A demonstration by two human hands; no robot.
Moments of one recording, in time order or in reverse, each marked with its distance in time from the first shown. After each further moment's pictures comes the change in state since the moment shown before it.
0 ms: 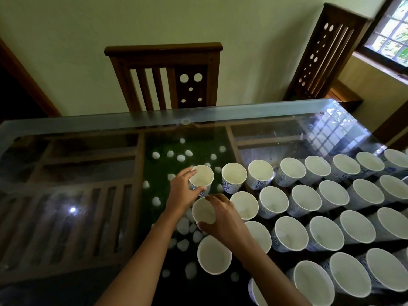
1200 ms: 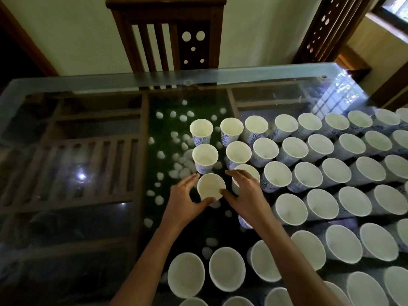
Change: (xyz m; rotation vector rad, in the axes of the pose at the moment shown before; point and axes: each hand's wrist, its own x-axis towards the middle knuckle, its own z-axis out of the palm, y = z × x) left_hand -0.174 0.019 -0.023 -0.031 -0.091 0.014; right_hand -0.102 0.002 -0.021 0.002 0.098 0.083
